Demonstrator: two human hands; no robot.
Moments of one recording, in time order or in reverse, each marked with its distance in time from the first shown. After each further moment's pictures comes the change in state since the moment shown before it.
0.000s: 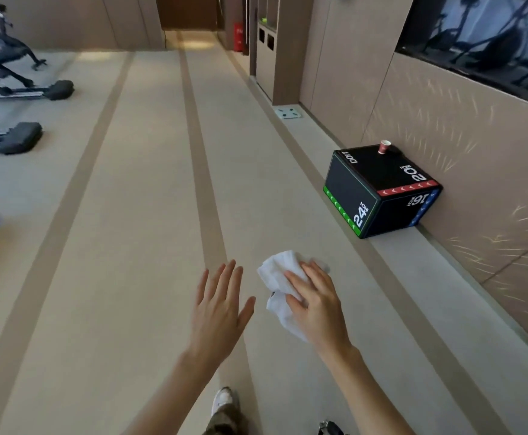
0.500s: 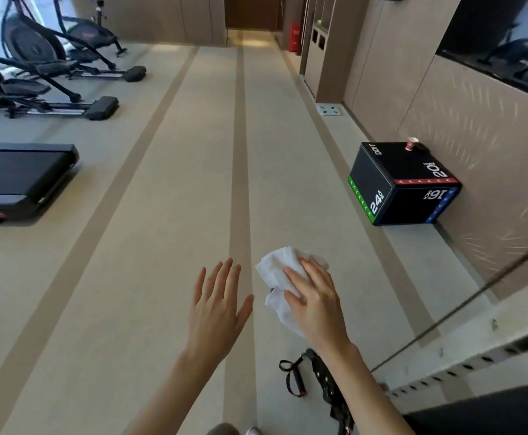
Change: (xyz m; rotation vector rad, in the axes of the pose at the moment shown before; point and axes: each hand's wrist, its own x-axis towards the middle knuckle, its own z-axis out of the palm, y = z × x) left_hand -0.264 0.181 -0.147 0.092 0.018 -0.194; right_hand -0.239 -0.061 -0.192 0.085 -0.119 -0.132
